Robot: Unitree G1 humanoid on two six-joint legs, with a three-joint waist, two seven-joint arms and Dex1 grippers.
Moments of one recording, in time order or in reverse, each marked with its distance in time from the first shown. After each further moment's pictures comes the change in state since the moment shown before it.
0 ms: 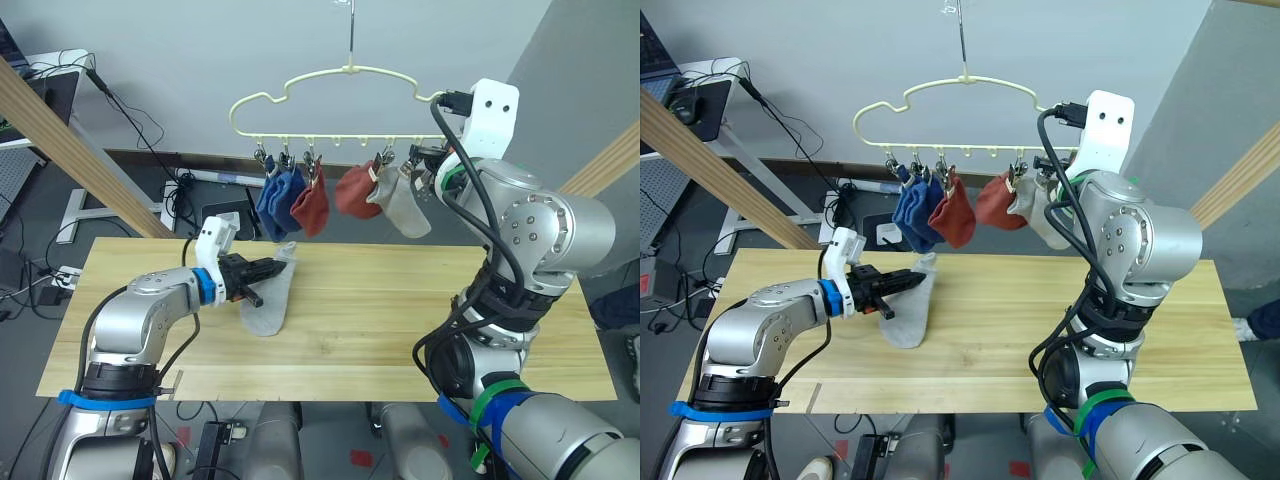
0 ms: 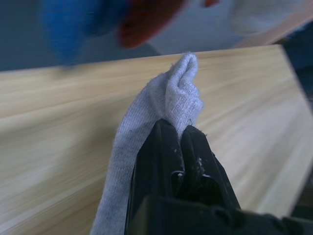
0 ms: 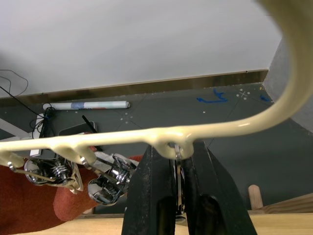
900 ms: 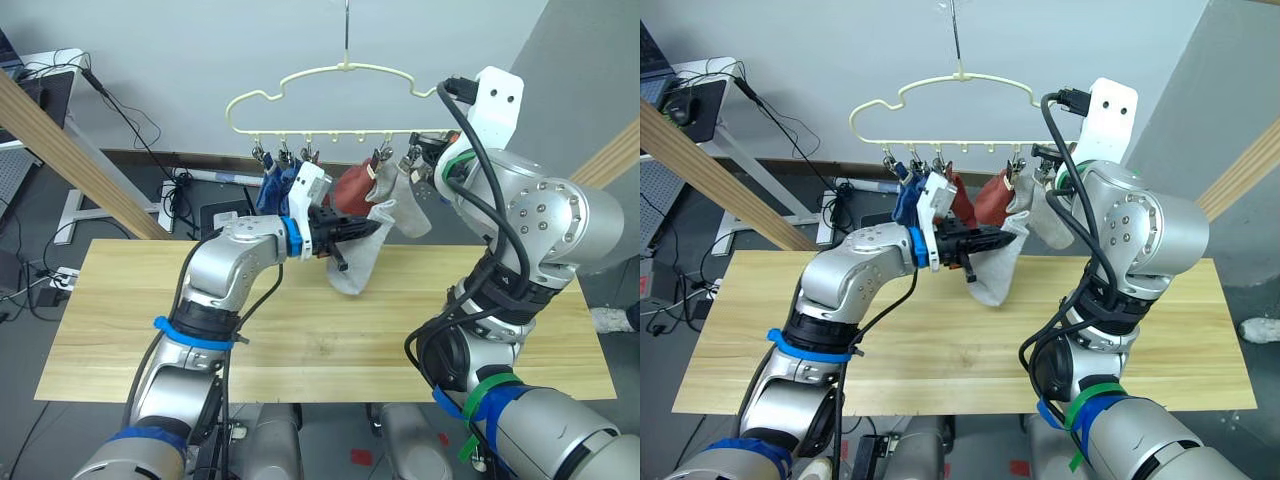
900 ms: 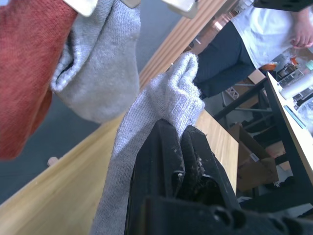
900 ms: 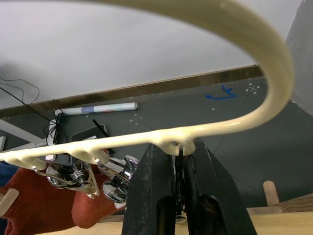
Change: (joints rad) left arm -0.366 -0.273 -0.223 0.155 0.031 -0.132 0.017; right arm -0.069 0.048 -0.070 0.002 -0.007 0.036 -0.011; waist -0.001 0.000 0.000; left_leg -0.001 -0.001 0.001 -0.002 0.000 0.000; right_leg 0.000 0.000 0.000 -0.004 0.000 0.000
